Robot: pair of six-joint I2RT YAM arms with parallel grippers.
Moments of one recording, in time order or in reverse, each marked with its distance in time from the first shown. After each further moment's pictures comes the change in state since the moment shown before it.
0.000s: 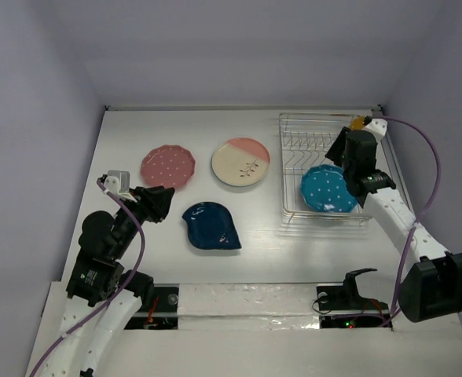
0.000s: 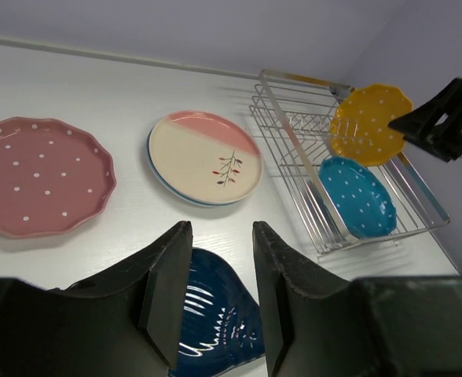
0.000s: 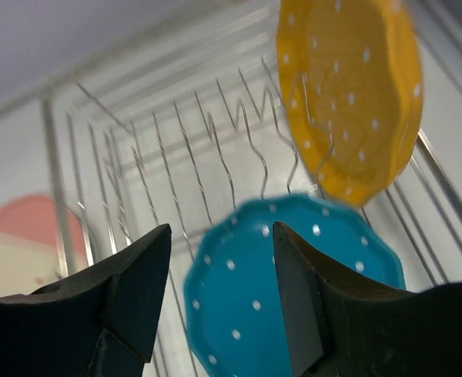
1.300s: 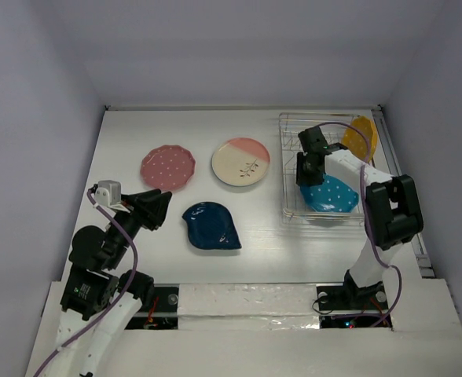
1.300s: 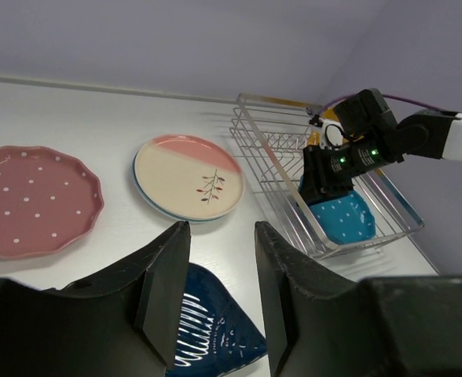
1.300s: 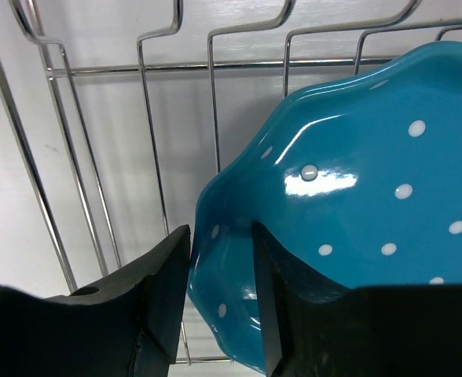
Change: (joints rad) left arm -0.024 -0.100 0.000 0.000 0.001 0.000; right arm 0.103 0.559 0.273 -0.448 -0.269 -0.112
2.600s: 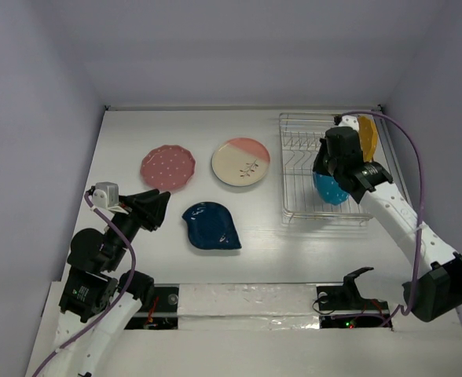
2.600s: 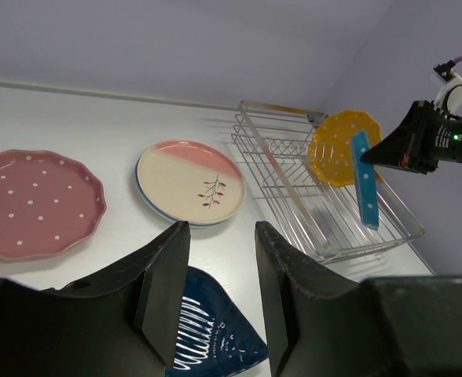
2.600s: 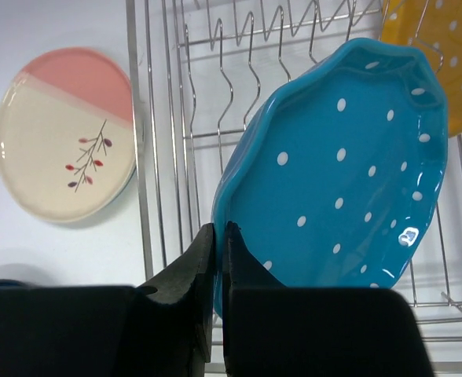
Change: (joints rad) left arm -0.024 -0.019 0.000 -0.001 -0.040 -0.004; right arm 0.098 -0.541 -0.085 0.057 0.178 0.093
